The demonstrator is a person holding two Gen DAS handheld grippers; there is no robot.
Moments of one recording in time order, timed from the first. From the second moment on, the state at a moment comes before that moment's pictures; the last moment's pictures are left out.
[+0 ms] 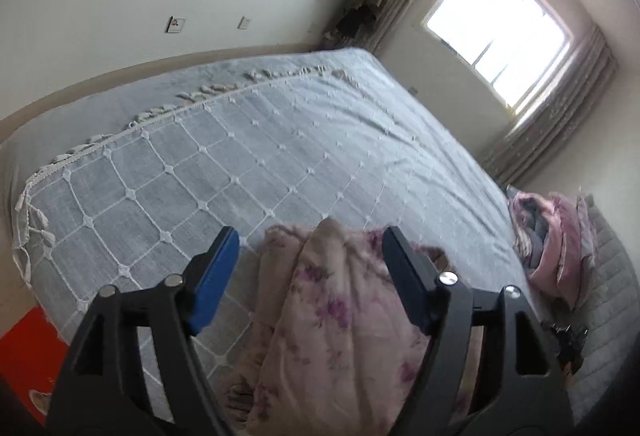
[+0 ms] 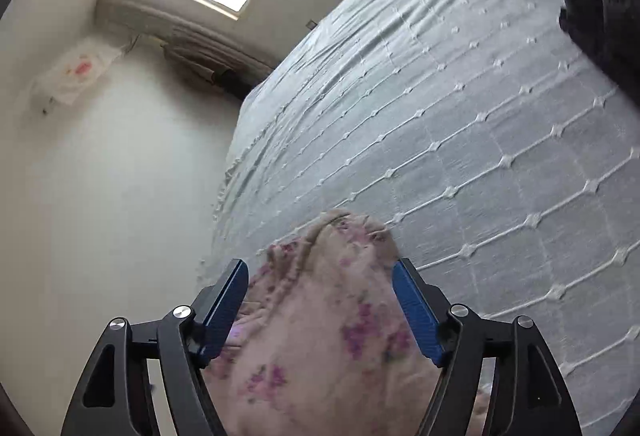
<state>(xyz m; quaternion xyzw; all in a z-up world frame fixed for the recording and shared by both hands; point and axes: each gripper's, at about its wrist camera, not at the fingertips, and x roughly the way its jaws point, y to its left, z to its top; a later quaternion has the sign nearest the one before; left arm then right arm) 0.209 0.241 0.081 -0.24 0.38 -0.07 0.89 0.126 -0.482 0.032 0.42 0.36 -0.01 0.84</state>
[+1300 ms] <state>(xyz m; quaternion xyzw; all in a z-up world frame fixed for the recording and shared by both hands) 0.364 0.105 -0.027 -0.05 0.44 0.10 0.89 0.311 -0.391 -0.035 0.06 0.42 -0.11 0.90</state>
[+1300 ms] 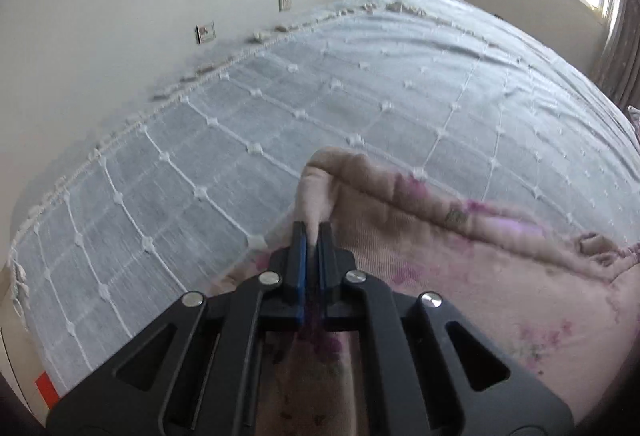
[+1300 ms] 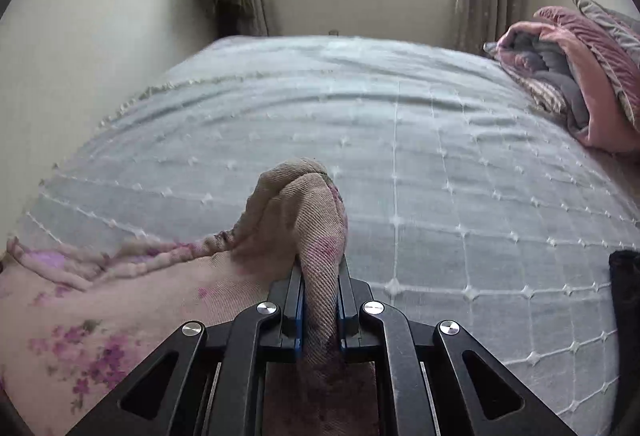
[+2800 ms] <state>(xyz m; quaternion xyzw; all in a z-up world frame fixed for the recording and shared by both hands) 0.212 0.075 0.064 -0.03 0.37 0.03 0.93 0.184 -0.322 0.028 0.03 0.42 -0.03 0.91</state>
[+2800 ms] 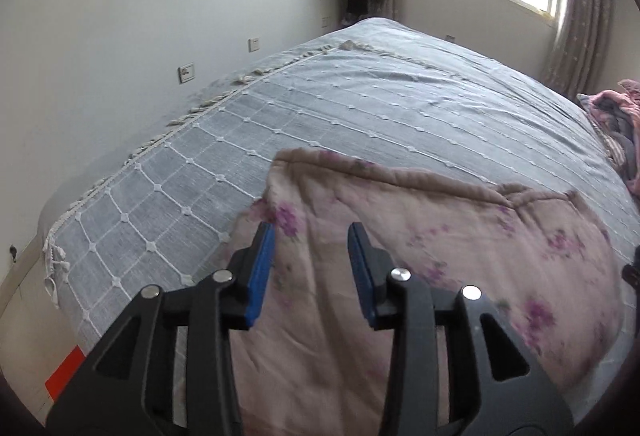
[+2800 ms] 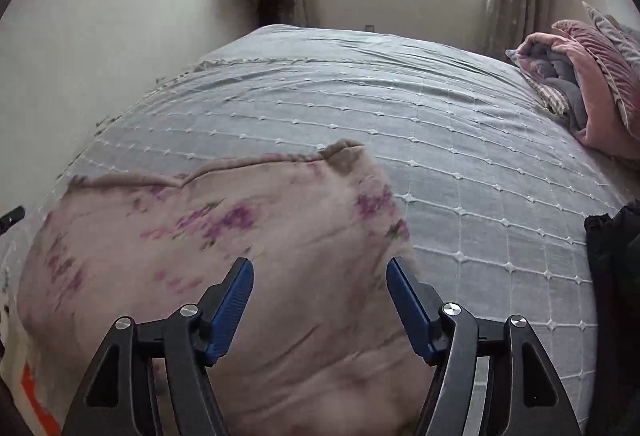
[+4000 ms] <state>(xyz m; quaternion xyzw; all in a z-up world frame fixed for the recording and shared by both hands) 0.185 0.051 -0.012 -0.06 0.44 -0.01 0.90 0.178 -0.298 -0.035 -0.03 0.42 -0.02 0.90</state>
